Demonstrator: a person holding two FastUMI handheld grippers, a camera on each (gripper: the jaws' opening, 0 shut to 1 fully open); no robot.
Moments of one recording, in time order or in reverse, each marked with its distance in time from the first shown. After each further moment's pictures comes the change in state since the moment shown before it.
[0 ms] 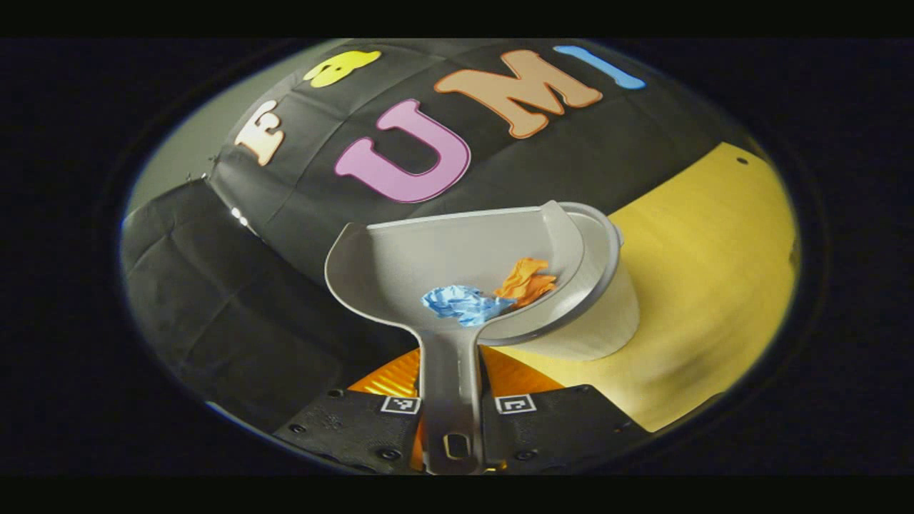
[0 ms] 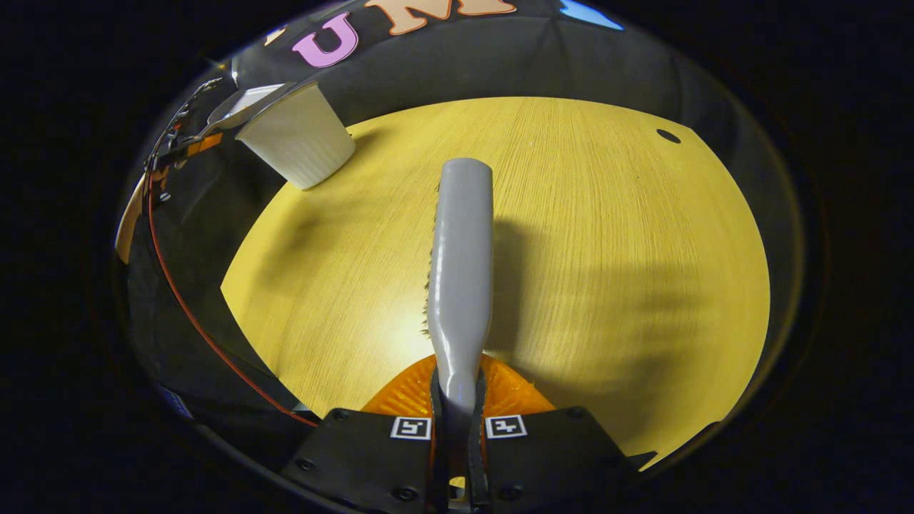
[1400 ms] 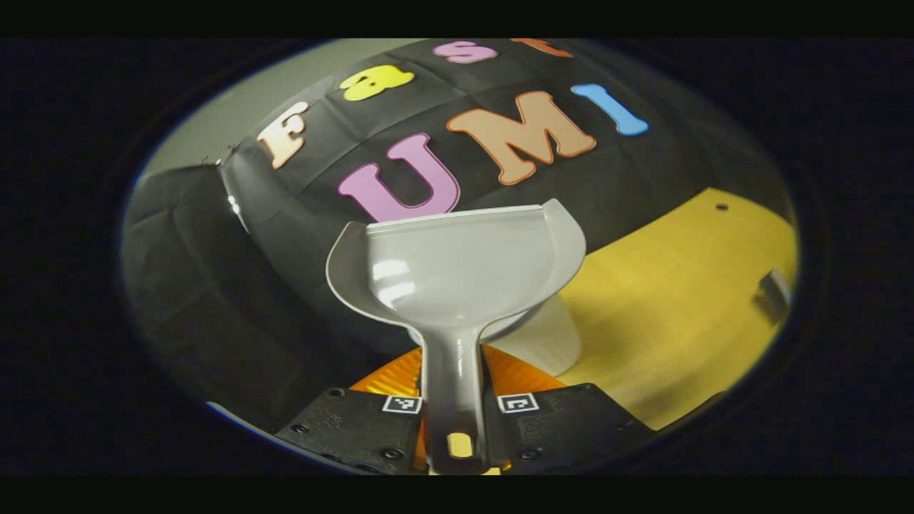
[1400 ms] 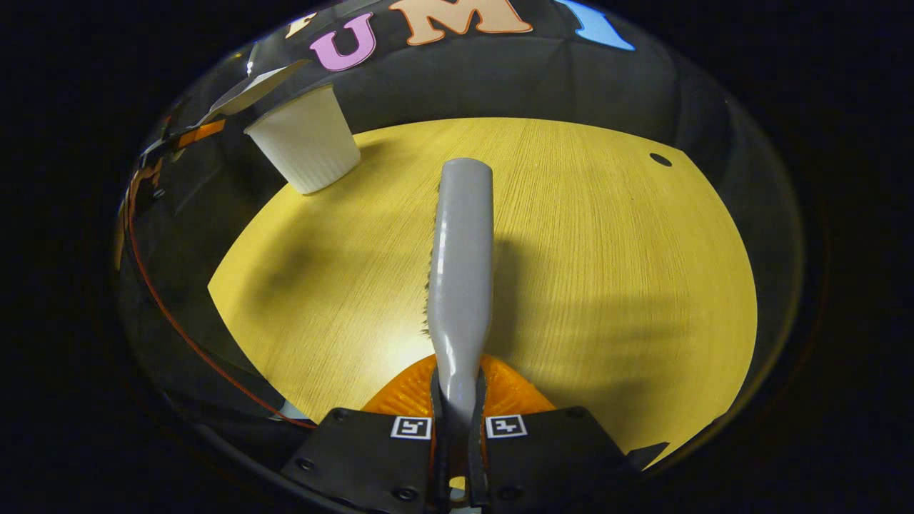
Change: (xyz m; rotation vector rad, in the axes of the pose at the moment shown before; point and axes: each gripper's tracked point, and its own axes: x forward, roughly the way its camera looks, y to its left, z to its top) left arm -0.097 -0.086 0.018 -0.390 -0.245 -0.192; right arm -0.024 0.007 0.005 0.016 -0.138 -0.097
